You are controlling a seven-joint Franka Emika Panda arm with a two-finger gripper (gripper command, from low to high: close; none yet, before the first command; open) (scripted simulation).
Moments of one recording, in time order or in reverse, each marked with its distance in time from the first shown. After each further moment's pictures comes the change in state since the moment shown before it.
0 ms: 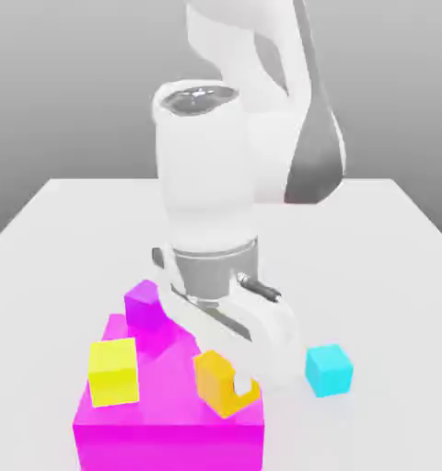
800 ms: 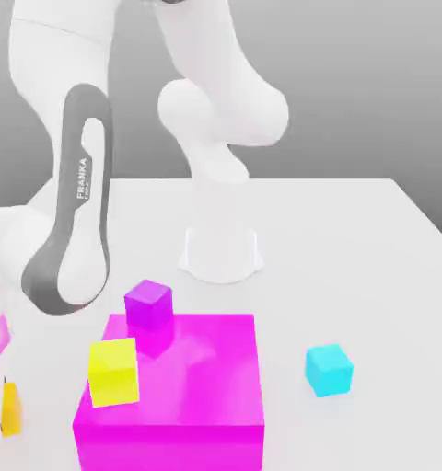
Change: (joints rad) arm -0.537 0.497 -0.337 0.260 -0.032 0.114 -0.469
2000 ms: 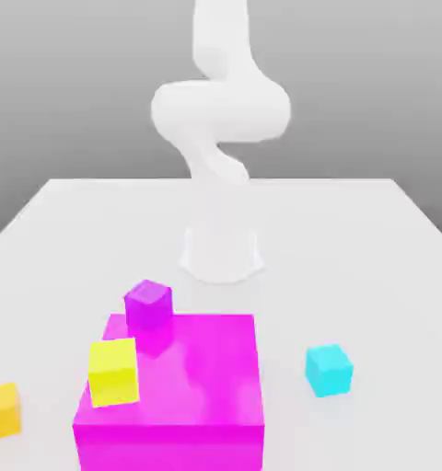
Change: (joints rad) arm 0.447 -1.198 0.111 -0.002 -0.161 -0.455 -0.432
